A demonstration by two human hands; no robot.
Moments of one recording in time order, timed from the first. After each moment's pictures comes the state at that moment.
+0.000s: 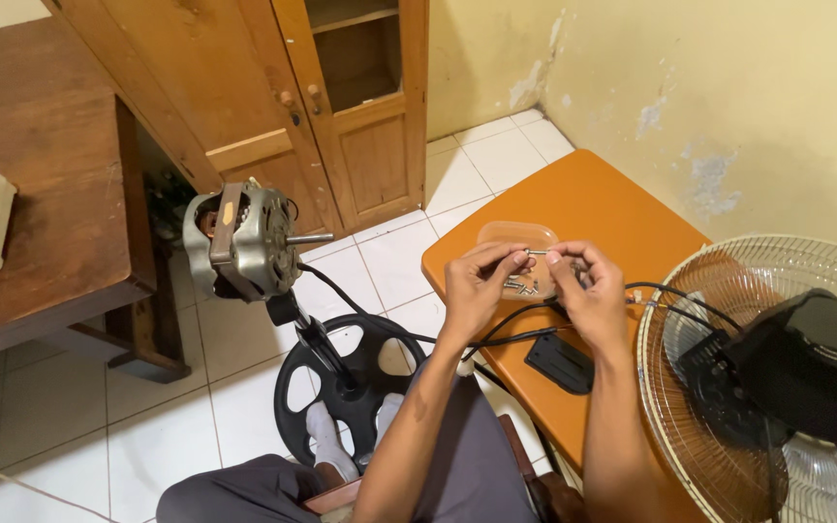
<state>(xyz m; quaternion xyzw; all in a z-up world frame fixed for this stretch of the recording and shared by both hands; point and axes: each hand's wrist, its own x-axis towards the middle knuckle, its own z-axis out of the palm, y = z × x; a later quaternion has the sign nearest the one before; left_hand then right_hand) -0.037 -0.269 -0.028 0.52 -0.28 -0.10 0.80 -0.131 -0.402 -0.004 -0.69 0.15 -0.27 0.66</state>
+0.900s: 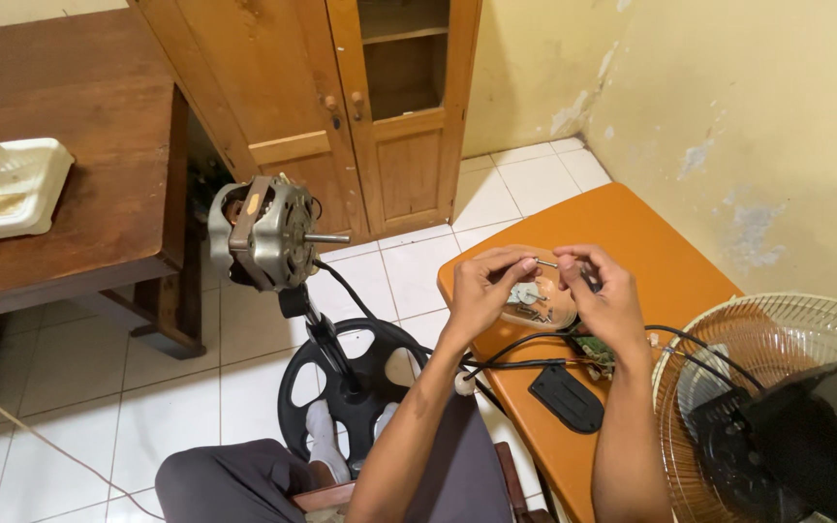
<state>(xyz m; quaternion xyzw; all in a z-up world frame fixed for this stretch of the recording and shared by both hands) -0.015 -0.273 -0.025 0.57 -0.30 -0.04 0.76 -0.099 -0.439 0.001 -0.79 0.06 -0.22 0.57</state>
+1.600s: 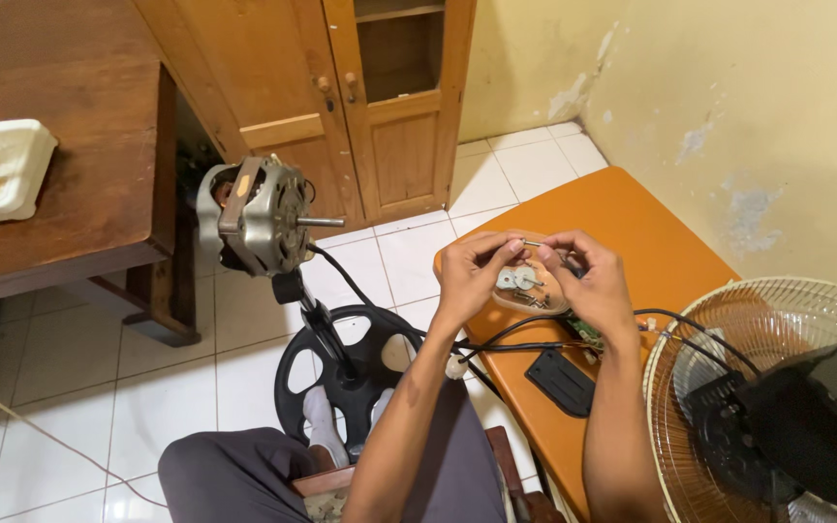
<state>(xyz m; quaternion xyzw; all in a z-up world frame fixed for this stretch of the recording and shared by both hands) -0.011 -0.269 -0.030 0.55 -0.26 -0.05 0.79 -0.091 -0.429 -0.001 -0.80 0.05 -0.21 0.56</state>
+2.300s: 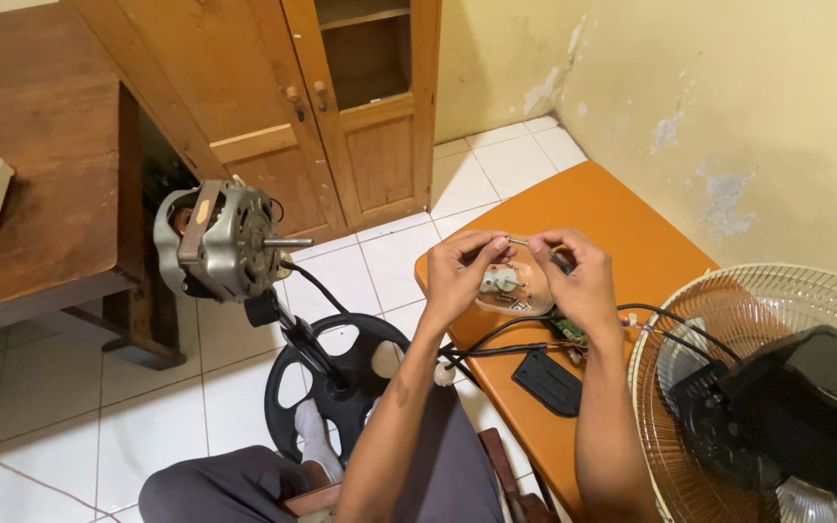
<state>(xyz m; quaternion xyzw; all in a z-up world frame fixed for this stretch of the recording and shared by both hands) 0.003 -0.287 -0.042 0.53 -0.26 -0.09 0.80 -0.091 -0.434 0.001 -0.82 0.07 -0.29 0.50</state>
